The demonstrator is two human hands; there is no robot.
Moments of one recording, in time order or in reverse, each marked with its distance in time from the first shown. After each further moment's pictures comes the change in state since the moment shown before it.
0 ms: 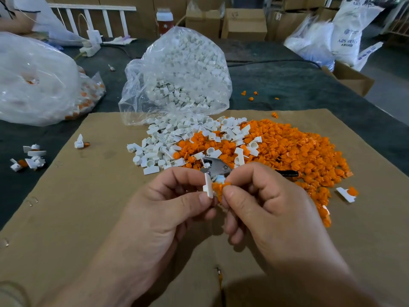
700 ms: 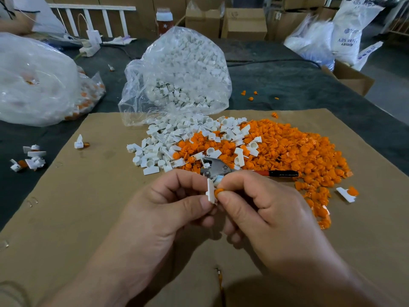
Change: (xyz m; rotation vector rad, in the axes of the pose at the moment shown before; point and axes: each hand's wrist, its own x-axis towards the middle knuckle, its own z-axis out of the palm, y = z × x) left_hand 0.000 0.000 -0.006 0.060 -0.069 -0.042; right_hand 0.002 -0.002 -0.003 -0.224 -0.055 -0.134
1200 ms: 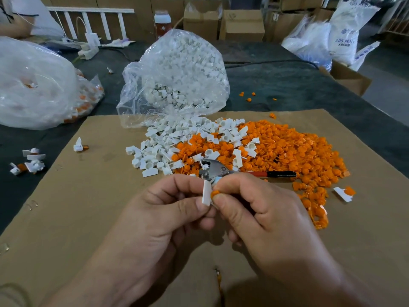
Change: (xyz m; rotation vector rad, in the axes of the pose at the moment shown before) left_hand -0.004 0.005 0.001 -0.053 0.016 -0.047; right_hand -0.001 -0.003 0.003 -0.040 0.042 -0.085
